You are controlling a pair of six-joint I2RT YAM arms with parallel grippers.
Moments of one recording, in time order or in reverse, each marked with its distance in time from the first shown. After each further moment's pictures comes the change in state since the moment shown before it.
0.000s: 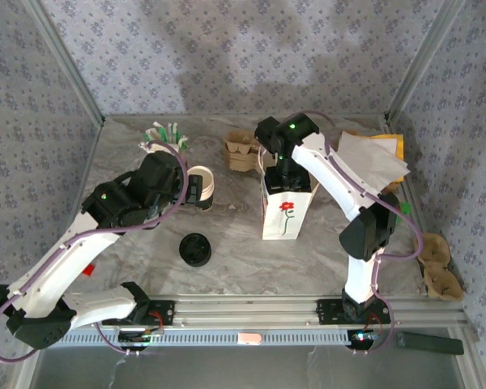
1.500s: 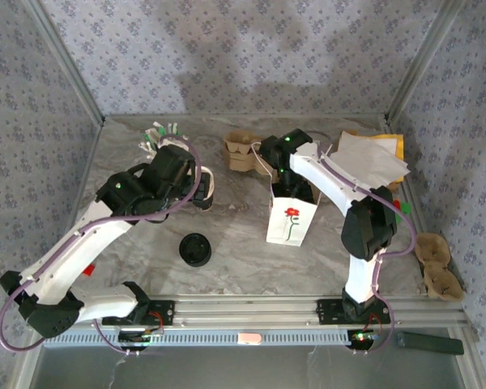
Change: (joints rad) left arm 0.000 0.093 0.052 -0.014 0.022 0.000; right arm -0.035 -0.015 -0.277 0.098 -0.026 -0.011
